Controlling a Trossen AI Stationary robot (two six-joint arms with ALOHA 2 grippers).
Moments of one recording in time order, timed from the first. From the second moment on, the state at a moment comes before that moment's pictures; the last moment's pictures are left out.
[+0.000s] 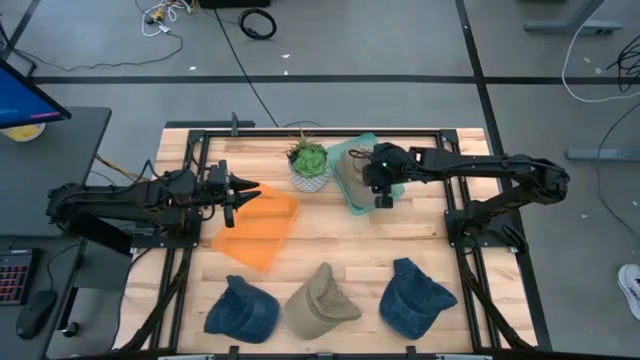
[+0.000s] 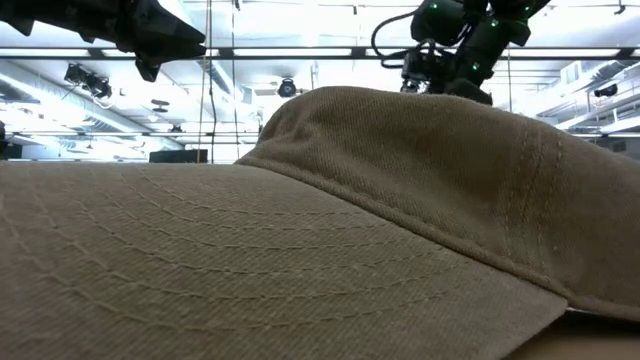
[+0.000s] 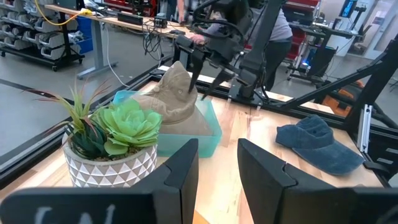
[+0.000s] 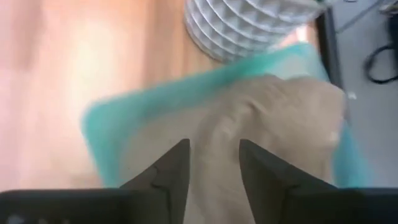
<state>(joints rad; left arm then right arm) 0.03 0.56 0.46 -0.04 -0.22 -0.20 -0.28 1.34 0.94 -0.54 0.06 -0.39</state>
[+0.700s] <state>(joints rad) 0.03 0.56 0.46 -0.06 -0.22 -0.20 -0.26 1.54 0.94 -0.51 0.22 -0.44</state>
